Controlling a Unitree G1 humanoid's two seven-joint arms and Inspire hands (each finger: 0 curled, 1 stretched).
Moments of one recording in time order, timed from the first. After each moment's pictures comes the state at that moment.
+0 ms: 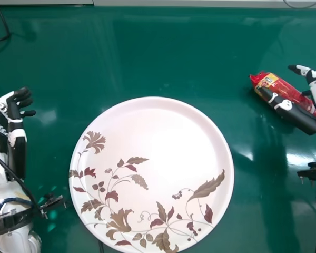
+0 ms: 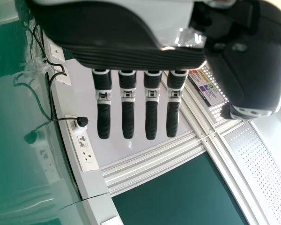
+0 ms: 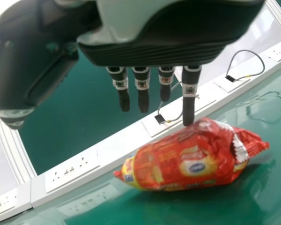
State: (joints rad) left arm 0.29 0.05 0.23 -0.29 0.25 -0.50 0.26; right arm 0.03 -0.59 -0.27 -0.40 -0.54 0.15 0.20
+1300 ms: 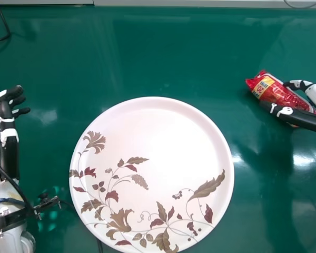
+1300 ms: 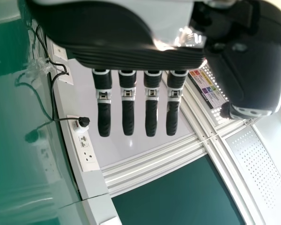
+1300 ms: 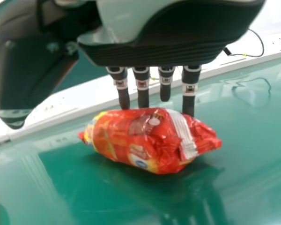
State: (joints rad) left arm 0.29 0.06 0.26 -0.30 0.19 -0.50 0.20; right arm -0.03 -0.88 -0.25 -0.38 -0.54 0.28 0.56
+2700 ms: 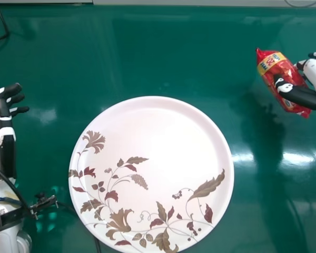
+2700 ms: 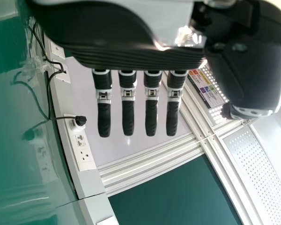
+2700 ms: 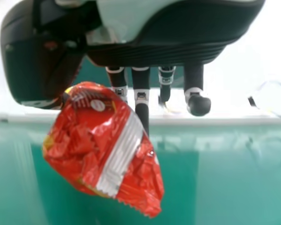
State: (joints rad) left arm 0.28 0.07 0.27 -0.31 0.18 -0.50 0.18; right arm -0.20 -0.97 -0.12 -0.27 -0.72 0.16 0.39
